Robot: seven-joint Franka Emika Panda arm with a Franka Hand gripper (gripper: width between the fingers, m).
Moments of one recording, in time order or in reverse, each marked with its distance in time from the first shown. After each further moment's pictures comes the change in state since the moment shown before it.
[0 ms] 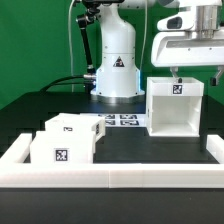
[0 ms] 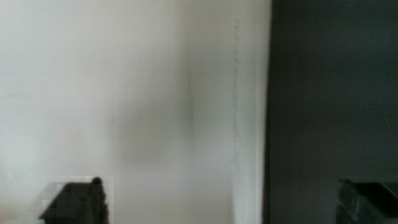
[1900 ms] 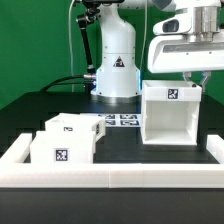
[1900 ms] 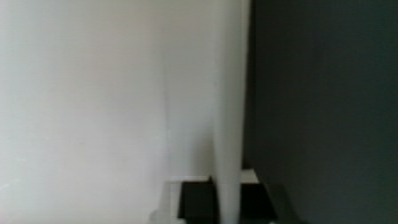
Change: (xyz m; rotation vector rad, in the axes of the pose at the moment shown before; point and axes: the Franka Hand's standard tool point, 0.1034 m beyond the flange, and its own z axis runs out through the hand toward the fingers) arm 0.064 0.016 0.004 0.023 0.058 0.012
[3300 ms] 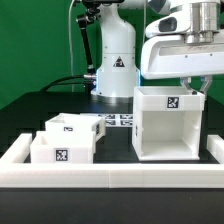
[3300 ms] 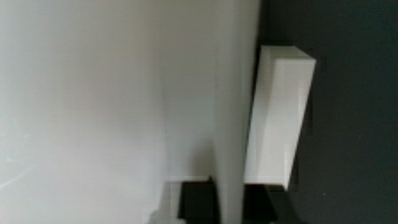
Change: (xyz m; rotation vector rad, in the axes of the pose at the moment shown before) arm 0.085 0.019 0.004 0.011 0.093 -0.102
